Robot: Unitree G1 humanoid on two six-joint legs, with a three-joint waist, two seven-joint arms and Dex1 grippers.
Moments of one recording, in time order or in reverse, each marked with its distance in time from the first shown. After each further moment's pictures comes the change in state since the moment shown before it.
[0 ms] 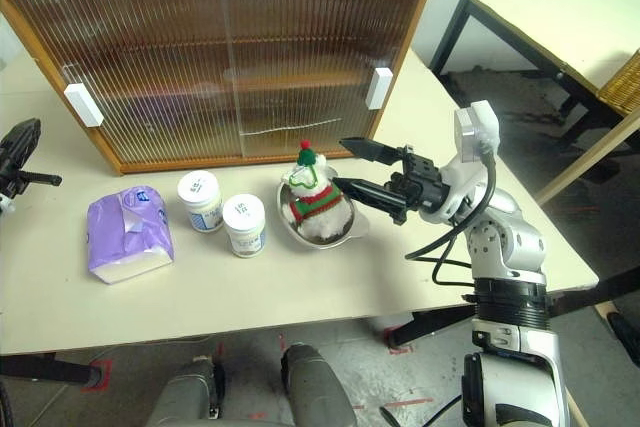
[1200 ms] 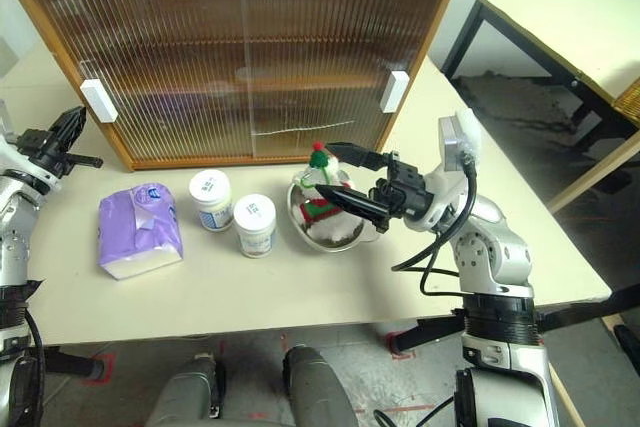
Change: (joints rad) left arm -0.152 -0.099 -0.101 0.154 0.045 -0.031 -0.040; right arm 0.055 0.041 0.025 -0.113 0.018 0.008 -0.085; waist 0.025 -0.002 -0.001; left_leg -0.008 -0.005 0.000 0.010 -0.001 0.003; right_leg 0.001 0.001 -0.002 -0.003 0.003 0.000
